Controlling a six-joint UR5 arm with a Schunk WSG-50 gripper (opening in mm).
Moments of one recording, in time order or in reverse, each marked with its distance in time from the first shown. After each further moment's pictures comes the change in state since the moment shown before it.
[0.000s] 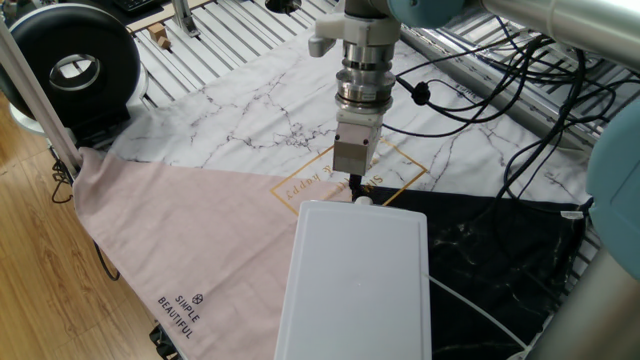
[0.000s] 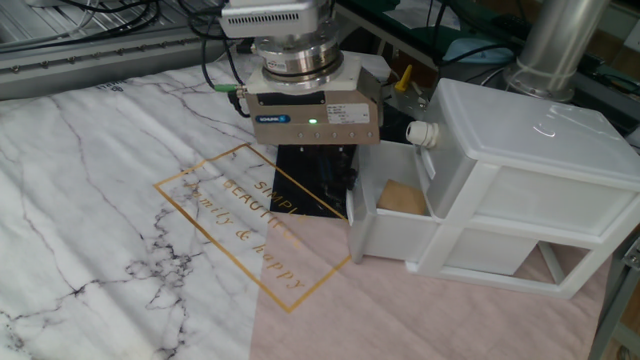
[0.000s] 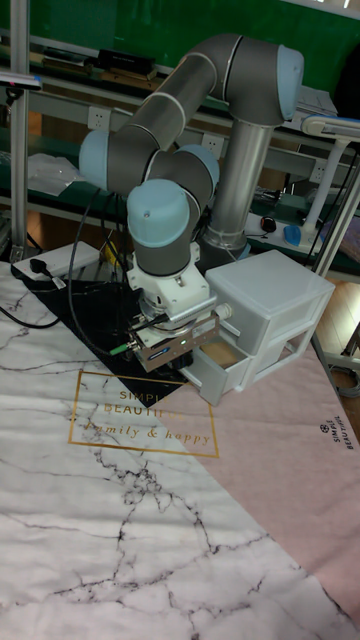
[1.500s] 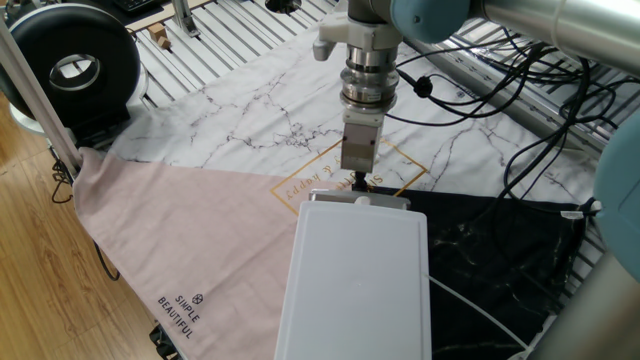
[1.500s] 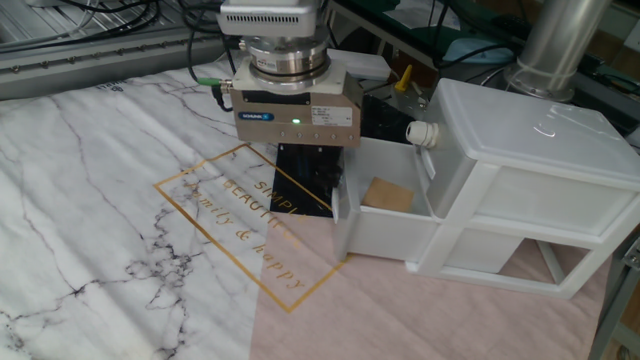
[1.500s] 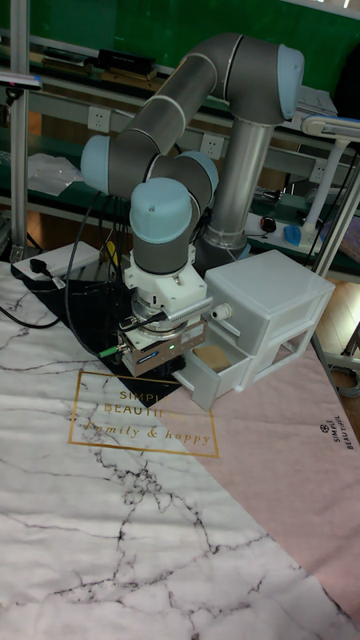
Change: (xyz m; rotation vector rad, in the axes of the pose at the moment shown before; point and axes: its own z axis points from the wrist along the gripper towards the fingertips) arm 0.001 -0.024 0.003 0.073 -0.016 -0.048
